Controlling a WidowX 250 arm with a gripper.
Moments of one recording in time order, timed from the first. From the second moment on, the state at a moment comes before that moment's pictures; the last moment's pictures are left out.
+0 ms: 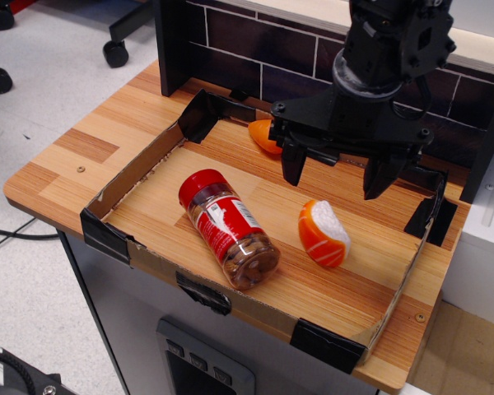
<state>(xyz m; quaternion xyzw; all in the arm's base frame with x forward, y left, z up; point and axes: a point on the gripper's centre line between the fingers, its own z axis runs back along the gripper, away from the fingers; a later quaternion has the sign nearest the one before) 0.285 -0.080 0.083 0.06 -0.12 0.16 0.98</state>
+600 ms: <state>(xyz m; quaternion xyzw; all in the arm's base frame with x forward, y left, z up) 0.278 -0.057 0.088 0.06 -0.12 0.22 0.97</state>
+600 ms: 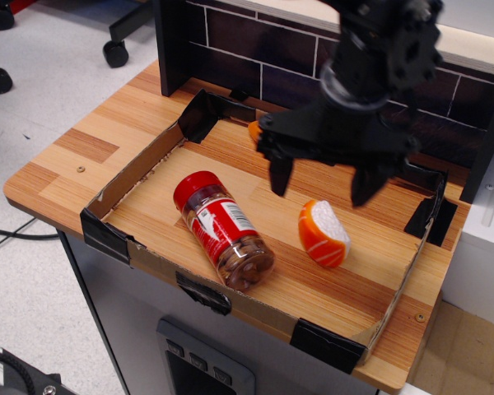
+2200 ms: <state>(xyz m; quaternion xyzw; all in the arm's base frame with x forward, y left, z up) 0.280 0.043 0.034 0.07 -0.07 0.50 0.86</state>
